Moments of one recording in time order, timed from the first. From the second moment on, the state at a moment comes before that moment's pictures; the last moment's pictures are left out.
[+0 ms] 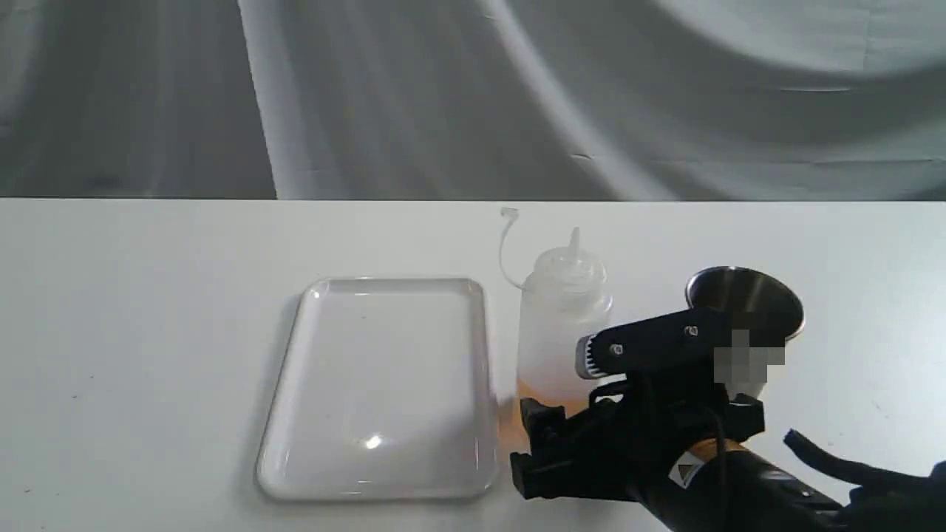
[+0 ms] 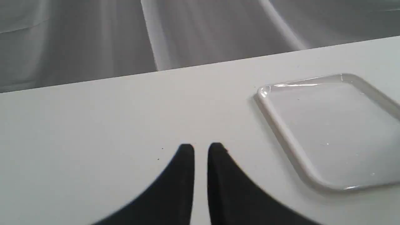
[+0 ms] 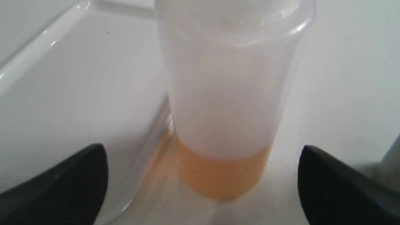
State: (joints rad) left arm -0.07 0.00 0.00 0.04 0.29 0.06; right arm 0.60 1.72 -0.54 0.65 -0.63 -0.31
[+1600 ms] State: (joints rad) left arm -0.07 0.00 0.00 0.04 0.29 0.06; right arm 0.53 1.90 -0.77 0.66 -0.56 -0.35
